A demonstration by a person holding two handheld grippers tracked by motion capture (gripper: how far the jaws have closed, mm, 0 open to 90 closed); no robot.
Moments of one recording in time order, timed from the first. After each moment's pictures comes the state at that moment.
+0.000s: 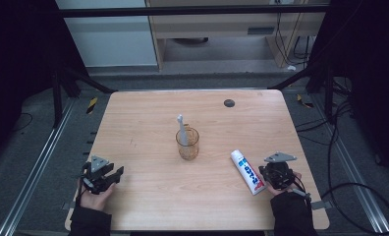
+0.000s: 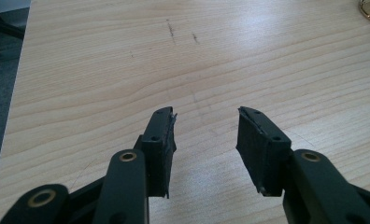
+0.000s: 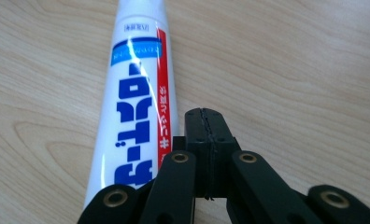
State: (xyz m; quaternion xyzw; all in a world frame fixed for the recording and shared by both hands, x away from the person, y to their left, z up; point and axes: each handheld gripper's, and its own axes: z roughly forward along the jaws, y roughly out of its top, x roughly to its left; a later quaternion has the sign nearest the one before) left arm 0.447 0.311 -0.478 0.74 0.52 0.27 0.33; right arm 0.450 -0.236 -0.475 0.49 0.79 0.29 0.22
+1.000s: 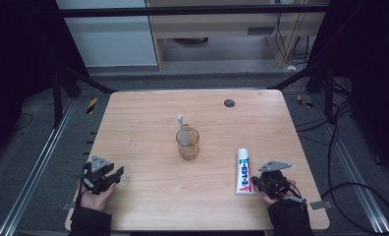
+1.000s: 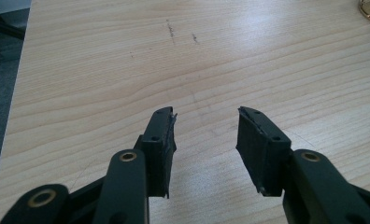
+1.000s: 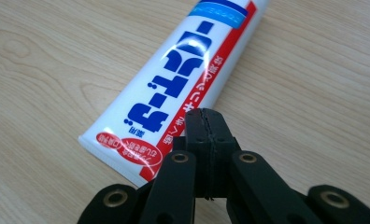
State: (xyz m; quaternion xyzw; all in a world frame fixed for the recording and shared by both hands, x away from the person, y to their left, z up) left arm 0.447 0.311 -0.478 0.74 0.52 0.27 0.33; right arm 0.431 -0.219 -0.484 0.46 0.82 0.31 0.16
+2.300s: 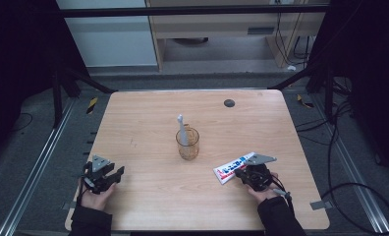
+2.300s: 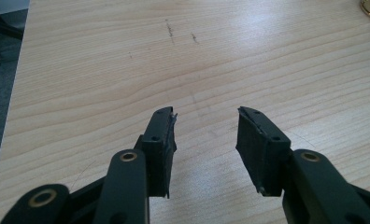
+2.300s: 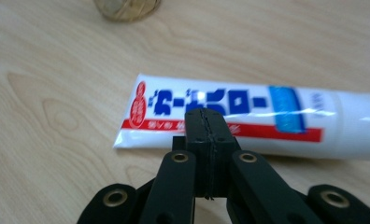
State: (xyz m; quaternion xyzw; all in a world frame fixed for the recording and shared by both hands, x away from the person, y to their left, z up) left arm 0.449 0.310 -0.479 0.74 0.51 0.27 0.33; right arm 0.455 -0.185 -0.483 0.43 0.80 0.38 0.16
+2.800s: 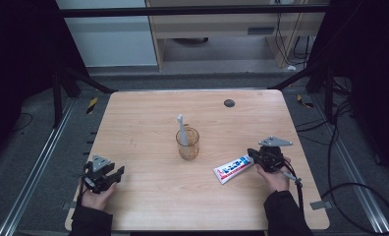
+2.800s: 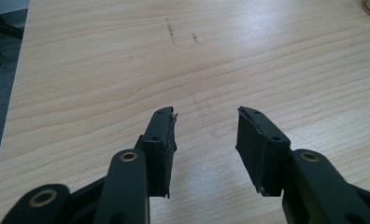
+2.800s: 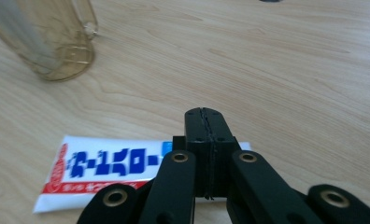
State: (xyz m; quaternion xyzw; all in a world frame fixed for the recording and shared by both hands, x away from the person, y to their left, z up) left arm 0.449 0.309 -0.479 0.74 0.52 0.27 0.33; right arm 0.499 -0.219 -0.465 0.48 0.75 0.40 0.21
